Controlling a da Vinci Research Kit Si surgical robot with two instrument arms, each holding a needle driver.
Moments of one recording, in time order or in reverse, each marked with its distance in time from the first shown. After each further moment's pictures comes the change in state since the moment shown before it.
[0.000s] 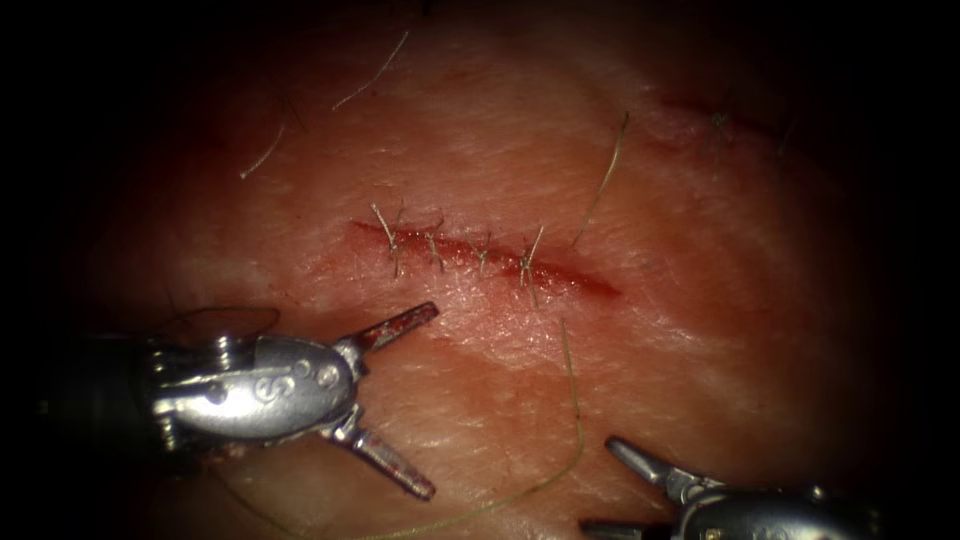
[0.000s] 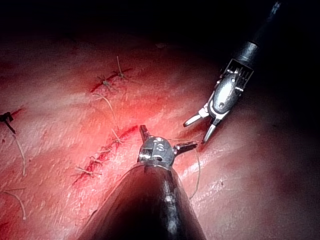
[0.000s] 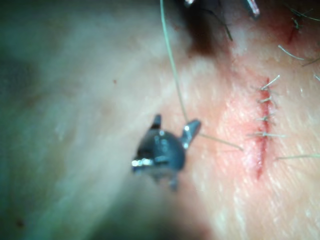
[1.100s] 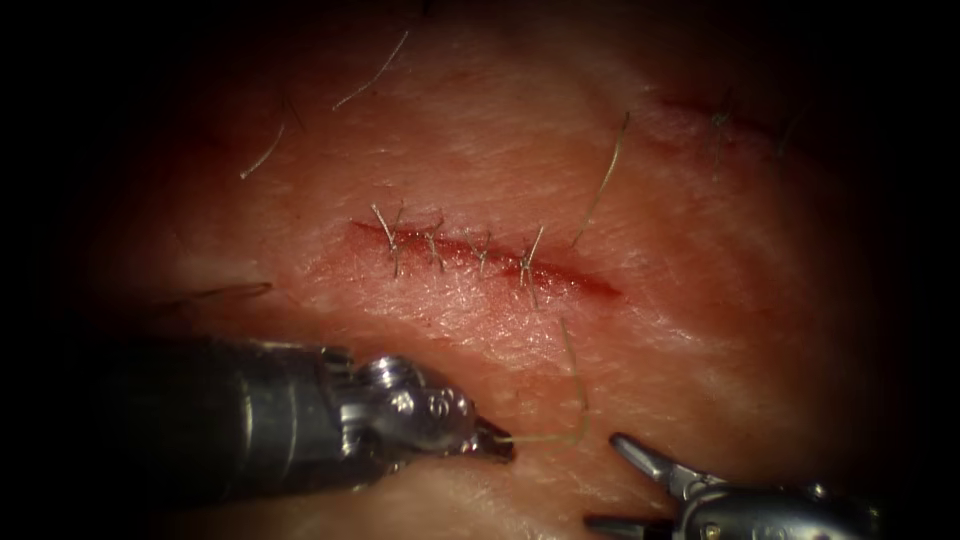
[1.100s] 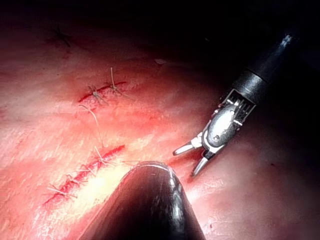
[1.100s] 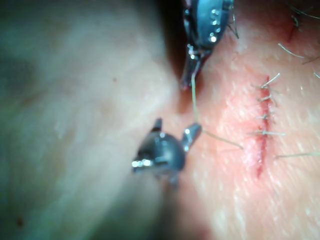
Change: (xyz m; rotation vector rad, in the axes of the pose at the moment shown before) right arm 0.000 0.000 0.000 -0.030 -0.059 0.008; left arm -0.003 -0.001 0.004 0.092 -0.432 -0.476
